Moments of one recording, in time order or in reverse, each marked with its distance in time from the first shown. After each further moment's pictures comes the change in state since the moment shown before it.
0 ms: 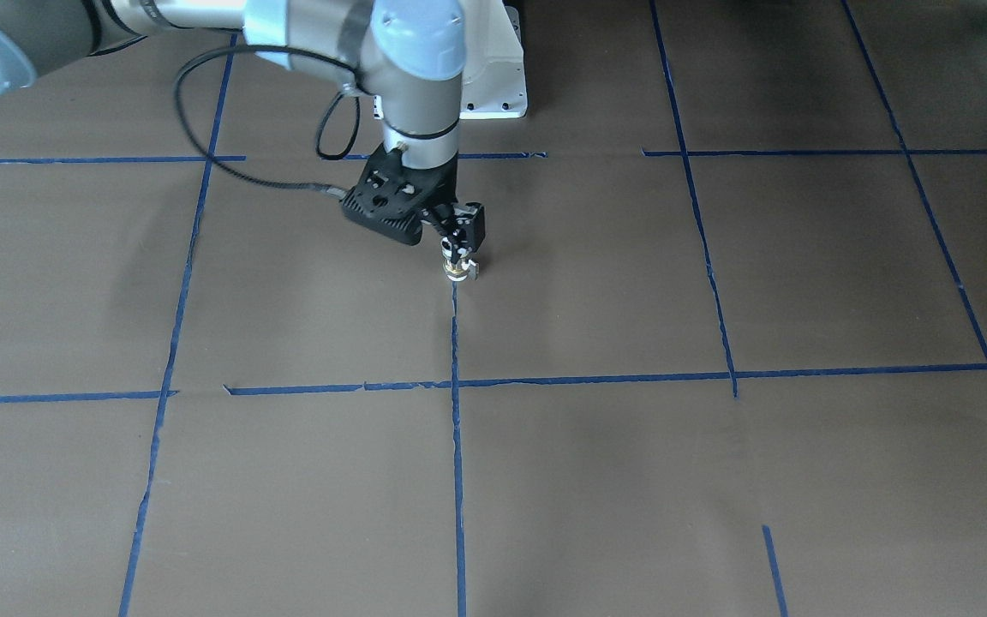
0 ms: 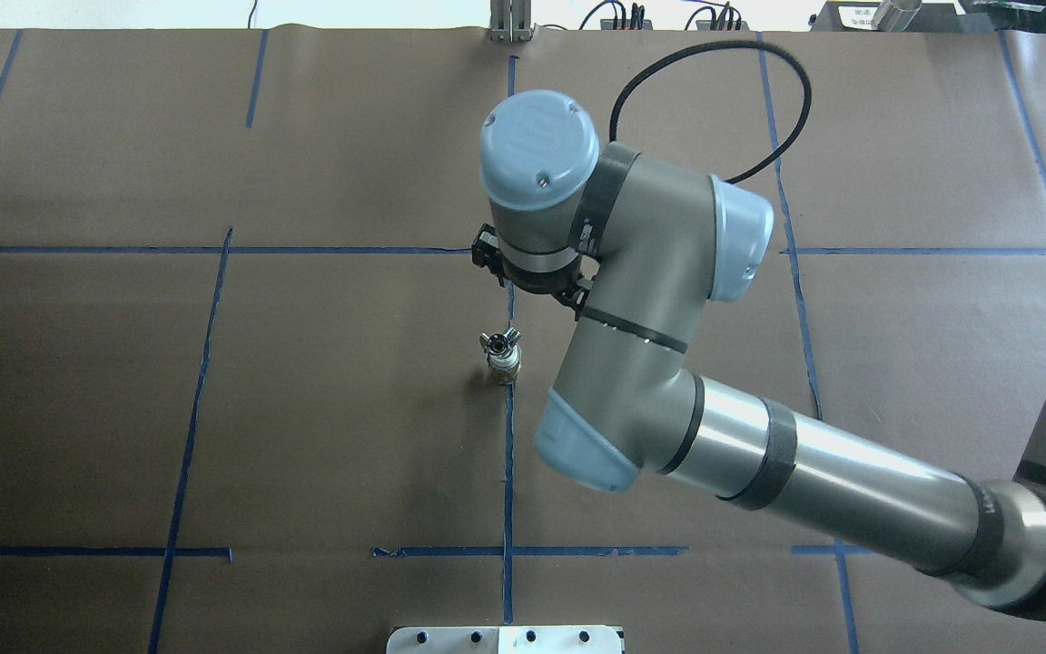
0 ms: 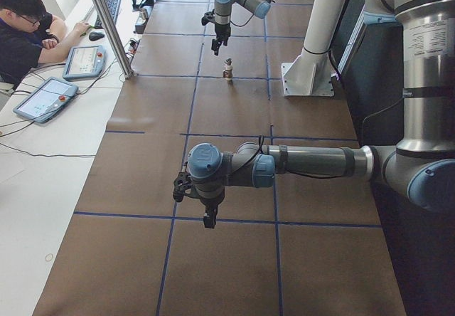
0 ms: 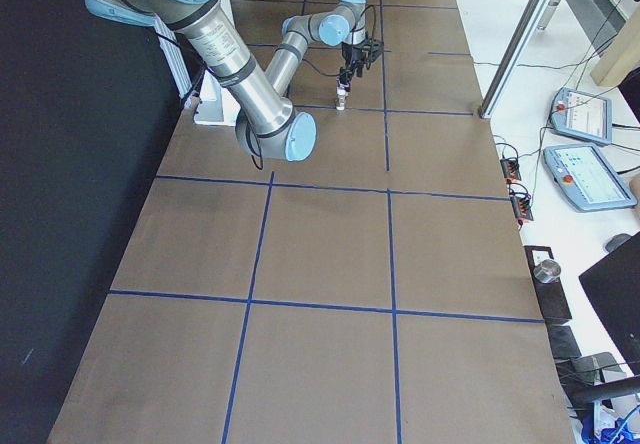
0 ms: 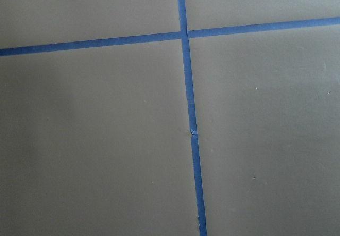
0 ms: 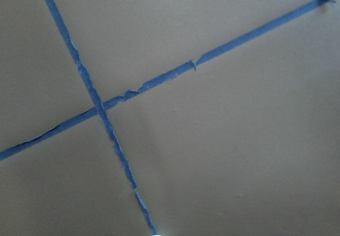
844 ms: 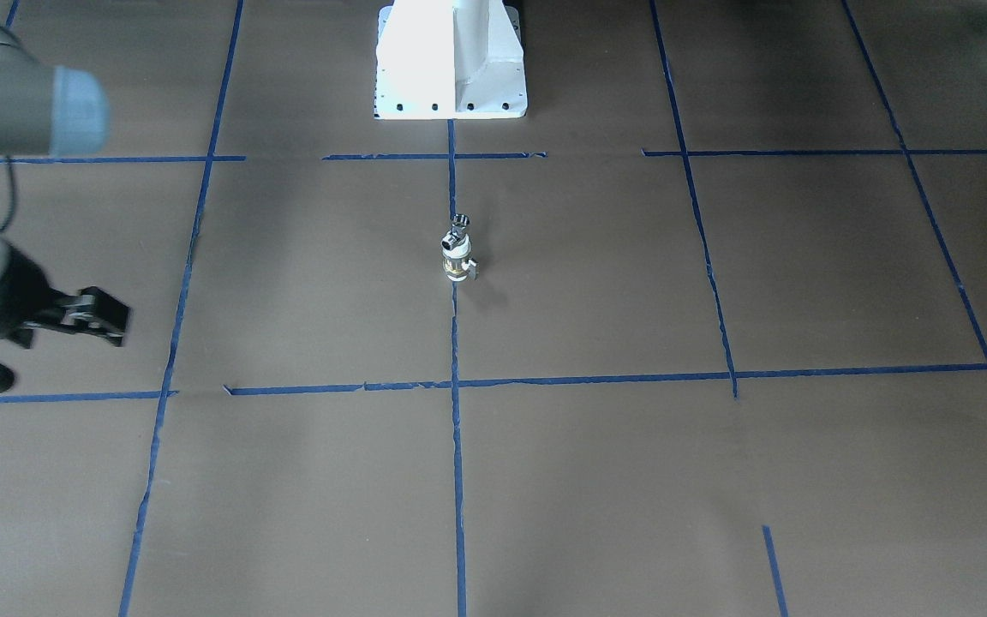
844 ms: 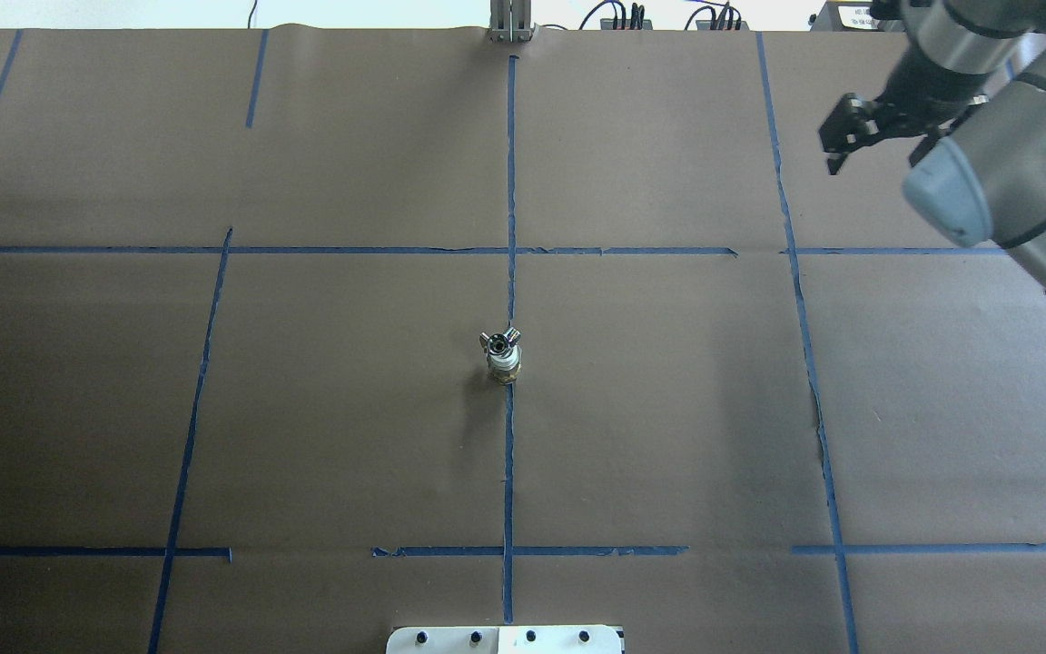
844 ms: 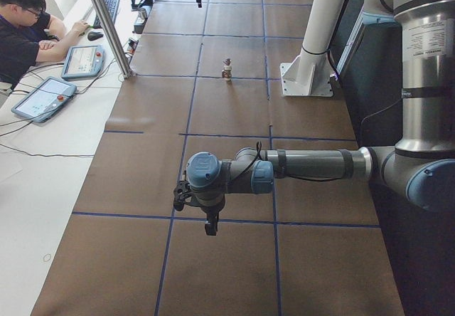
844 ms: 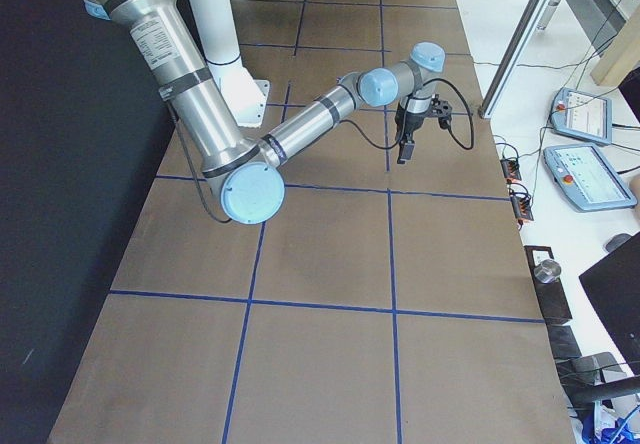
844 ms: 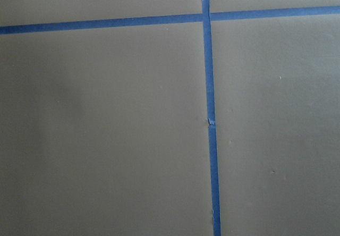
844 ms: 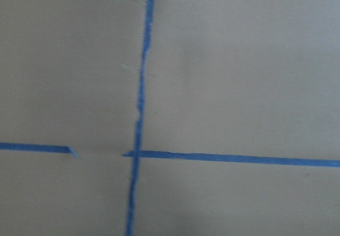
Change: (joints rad) left arm -0.004 -0.004 0.025 0.002 0.004 -0.001; right arm 0.535 -0.443 0.059 0.007 0.310 -1.115
